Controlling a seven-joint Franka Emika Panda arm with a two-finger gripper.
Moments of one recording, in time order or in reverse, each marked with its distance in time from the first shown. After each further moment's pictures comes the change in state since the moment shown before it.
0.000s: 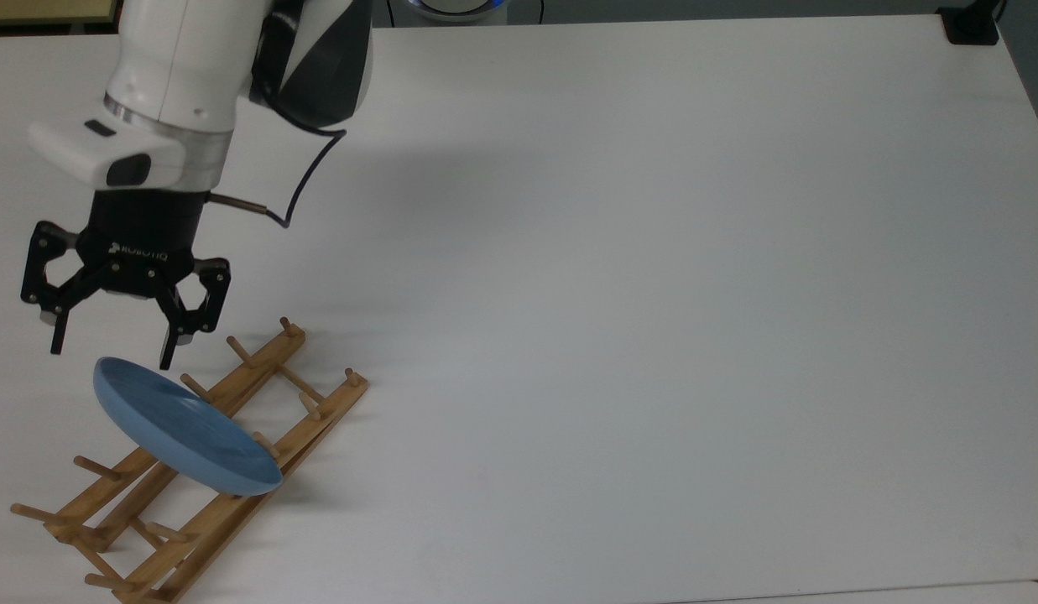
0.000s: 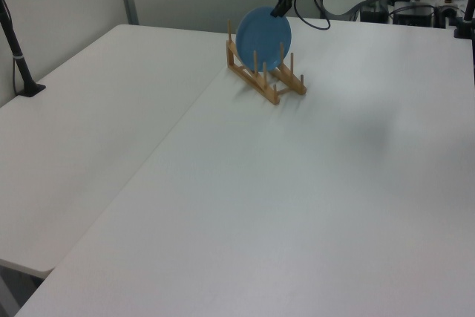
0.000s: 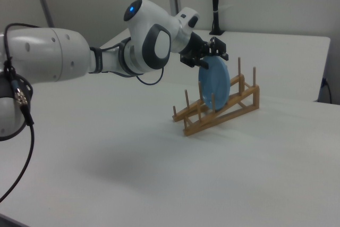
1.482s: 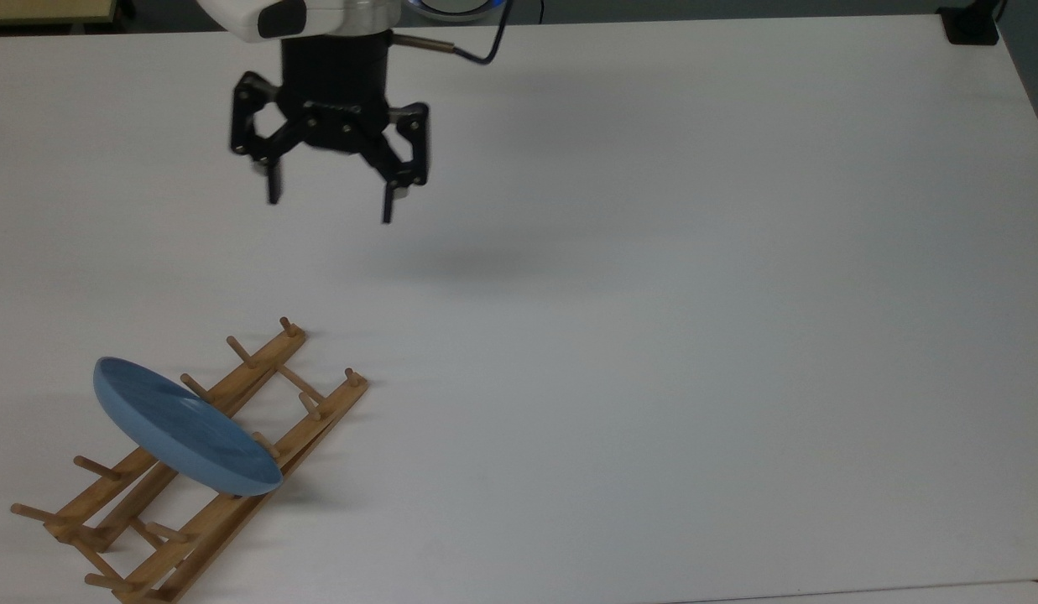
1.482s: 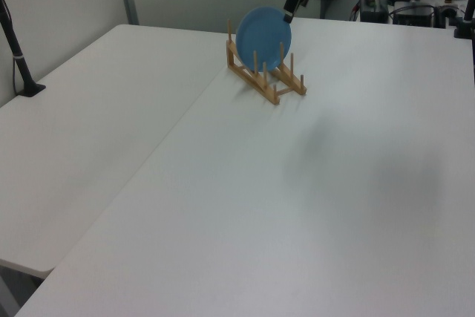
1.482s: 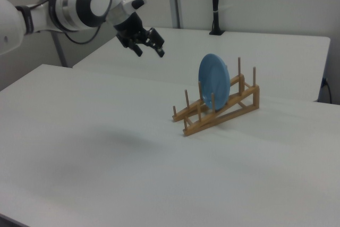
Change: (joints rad) arm 0.112 -0.318 0.140 -0.129 0.140 -0.530 0.297
